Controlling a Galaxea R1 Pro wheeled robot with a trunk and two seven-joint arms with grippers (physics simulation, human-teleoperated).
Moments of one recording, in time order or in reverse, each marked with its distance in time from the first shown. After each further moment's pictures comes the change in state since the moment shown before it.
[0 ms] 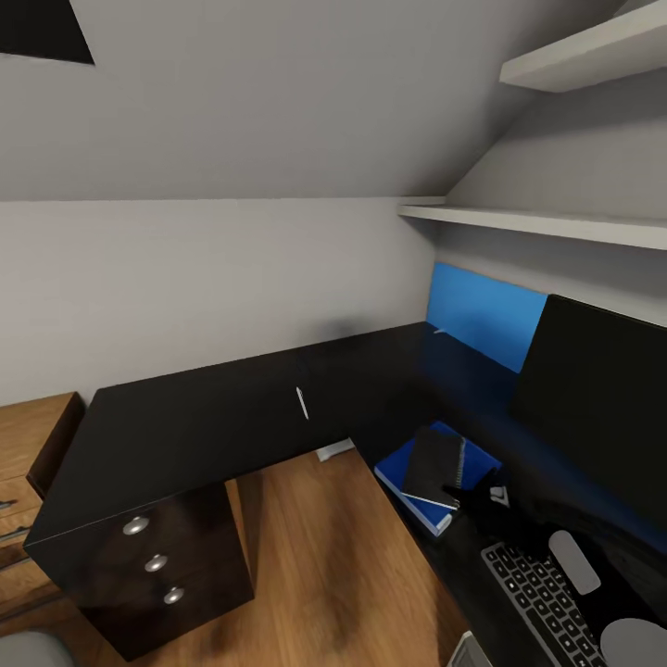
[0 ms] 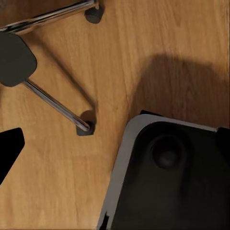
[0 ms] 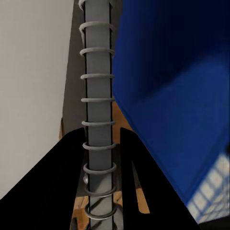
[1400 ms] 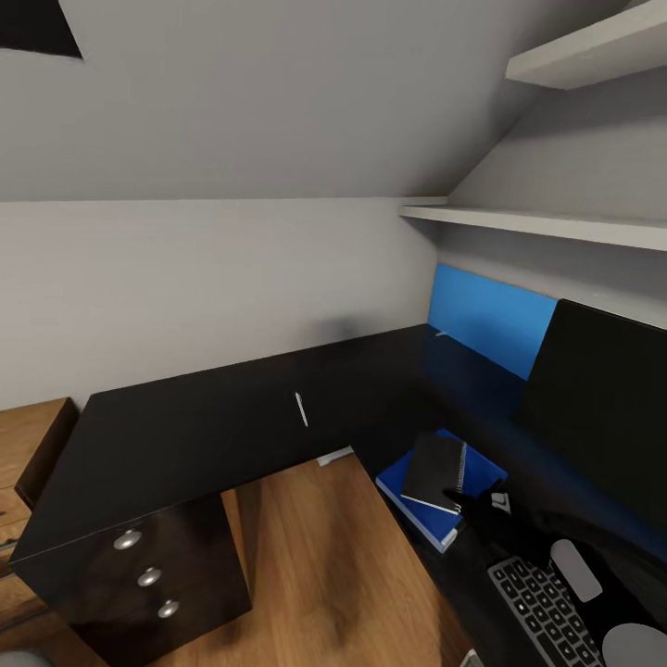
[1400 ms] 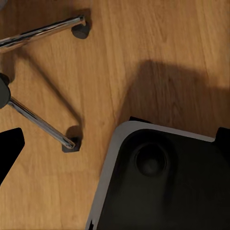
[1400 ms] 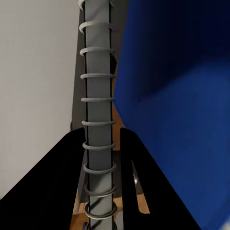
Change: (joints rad) left arm -0.003 -0.024 -0.003 -0.024 0.001 -0.002 -0.004; right arm 0.003 -0.004 -0.003 0.052 0.000 -0.008 0.067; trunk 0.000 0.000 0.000
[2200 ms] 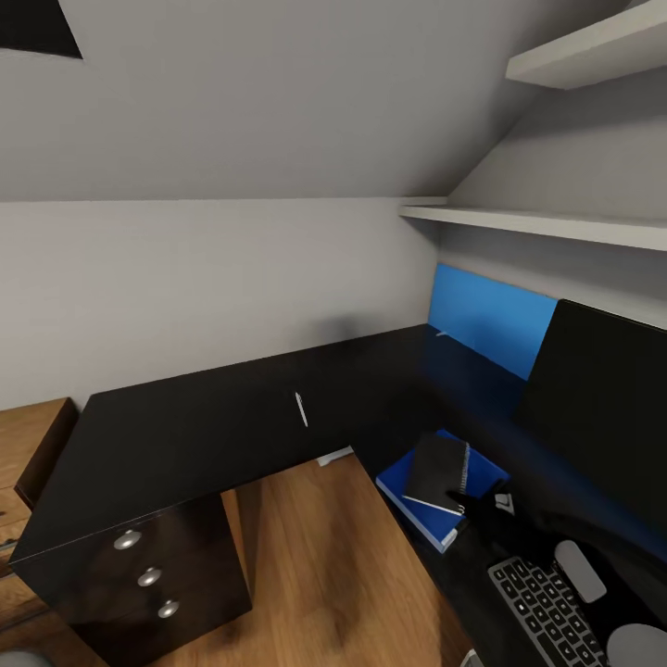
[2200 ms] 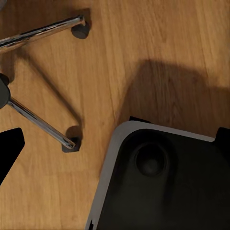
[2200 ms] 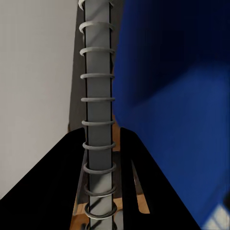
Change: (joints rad) left arm 0.000 0.000 -0.001 0.000 0.000 0.000 0.000; right arm 0.000 -0.012 0.000 0.007 0.001 -0.002 -0.001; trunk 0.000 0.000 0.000
